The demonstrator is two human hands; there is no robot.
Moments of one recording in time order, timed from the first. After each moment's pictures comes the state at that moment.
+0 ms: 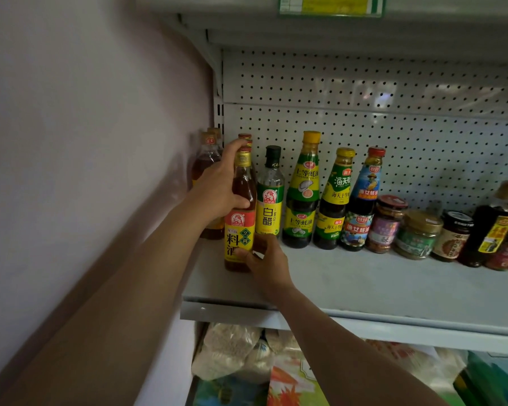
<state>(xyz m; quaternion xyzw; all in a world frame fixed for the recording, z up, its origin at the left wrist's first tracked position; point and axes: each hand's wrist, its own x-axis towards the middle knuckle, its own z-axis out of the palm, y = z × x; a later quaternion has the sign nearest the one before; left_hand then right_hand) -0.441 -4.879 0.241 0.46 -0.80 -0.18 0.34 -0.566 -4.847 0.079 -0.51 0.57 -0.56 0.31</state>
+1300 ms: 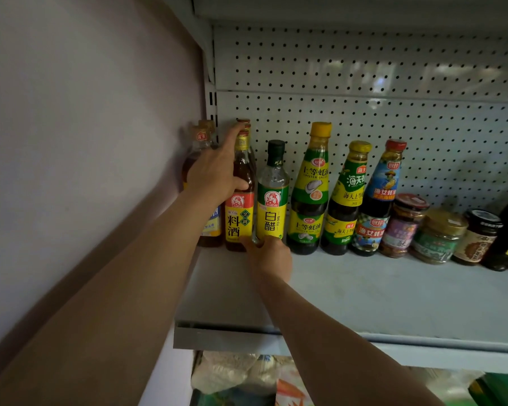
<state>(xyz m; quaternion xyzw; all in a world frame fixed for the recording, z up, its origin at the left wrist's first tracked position) -0.462 -4.964 0.238 0.50 -0.80 -0.06 0.34 -0.567 -4.913 0.078 -0.43 0.78 -0.43 0.14</state>
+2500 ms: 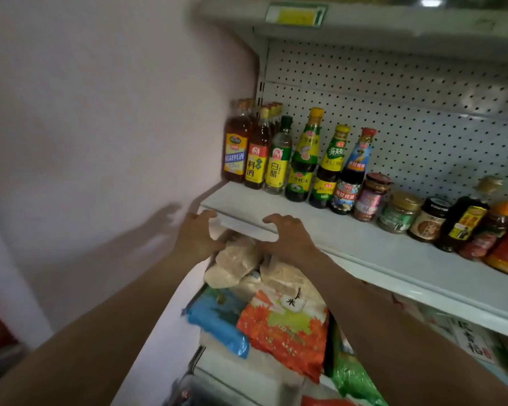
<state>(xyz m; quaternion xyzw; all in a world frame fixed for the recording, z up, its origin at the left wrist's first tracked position) -0.436 -4.650 0.095 0.68 -0.63 -0.19 0.32 -0.657 -4.673 0.116 -0.78 0.59 -0.18 0.14</state>
